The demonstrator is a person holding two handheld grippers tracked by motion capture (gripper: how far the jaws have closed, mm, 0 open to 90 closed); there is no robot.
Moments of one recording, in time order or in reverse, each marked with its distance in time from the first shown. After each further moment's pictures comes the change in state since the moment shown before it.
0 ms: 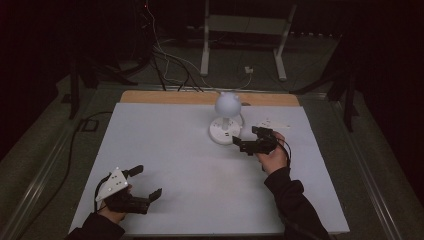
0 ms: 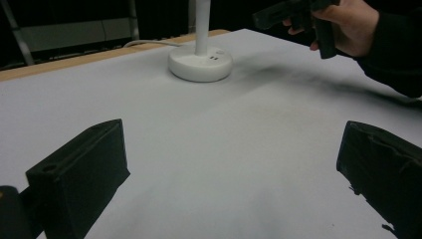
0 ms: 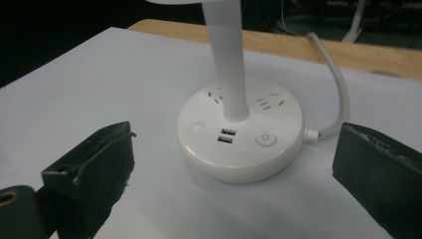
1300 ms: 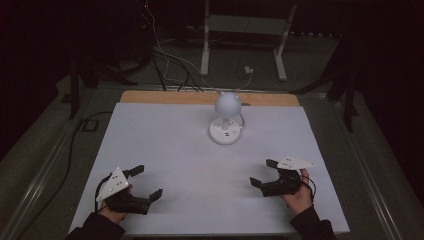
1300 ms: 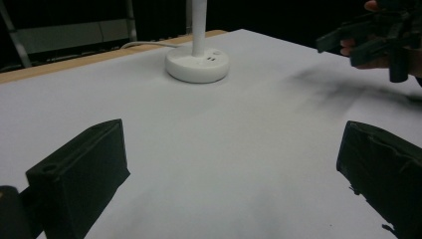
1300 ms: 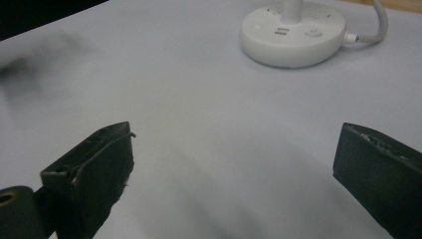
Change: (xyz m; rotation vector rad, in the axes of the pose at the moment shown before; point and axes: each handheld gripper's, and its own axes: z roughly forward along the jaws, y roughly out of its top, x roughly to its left) left arm -0.001 0.001 0.001 0.003 -0.008 0.007; right arm 0.014 -0.076 -0.095 0.066 0.138 -0.111
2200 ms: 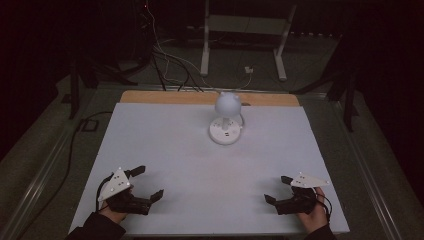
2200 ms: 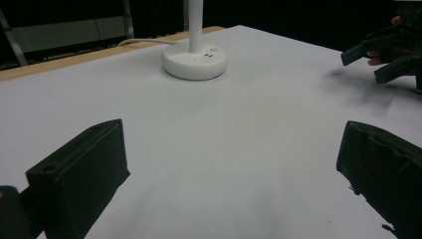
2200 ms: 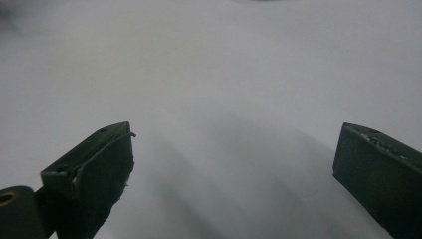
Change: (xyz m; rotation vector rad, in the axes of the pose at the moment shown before) left arm -0.001 0.000 0.002 0.011 -0.012 0.014; right arm -0.001 -0.044 -0.033 0.098 -0.075 0.002
